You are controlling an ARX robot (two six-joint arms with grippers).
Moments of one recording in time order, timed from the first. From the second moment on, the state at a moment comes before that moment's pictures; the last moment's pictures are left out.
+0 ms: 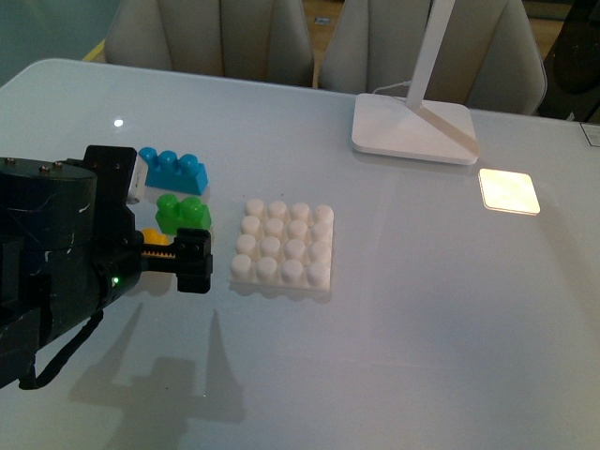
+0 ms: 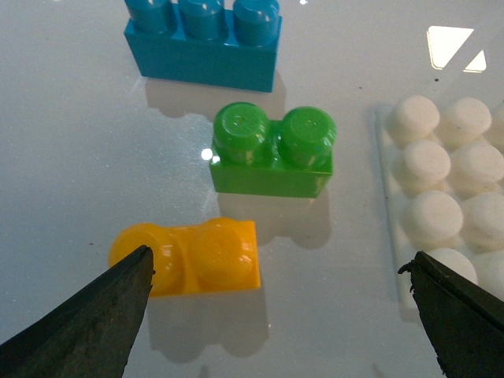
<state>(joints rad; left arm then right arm) -0.27 2.36 0.69 1.04 -0.10 -0.12 0.00 0.00 0.01 0.00 0.00 0.01</state>
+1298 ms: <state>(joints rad) -0.18 2.48 0.81 0.99 -0.09 -0.08 0.00 0.00 0.01 0.00 0.00 0.01</state>
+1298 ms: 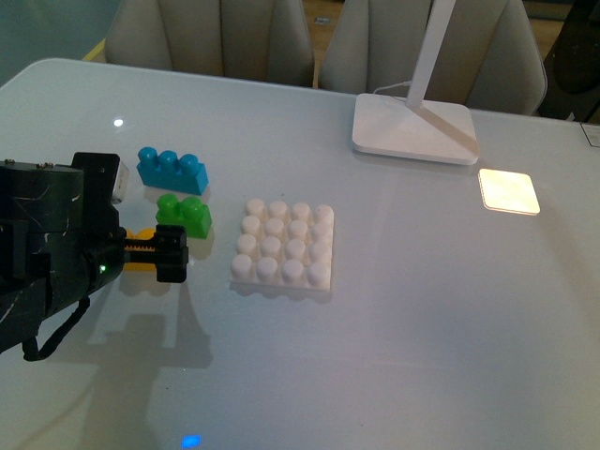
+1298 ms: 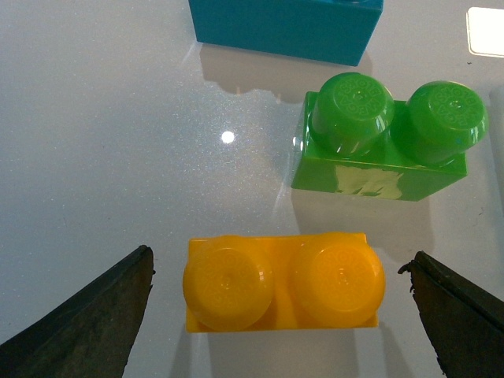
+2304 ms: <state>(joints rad) -0.17 2.53 0.86 0.96 -0.09 -0.10 0.00 0.00 0.01 0.00 0.00 0.01</state>
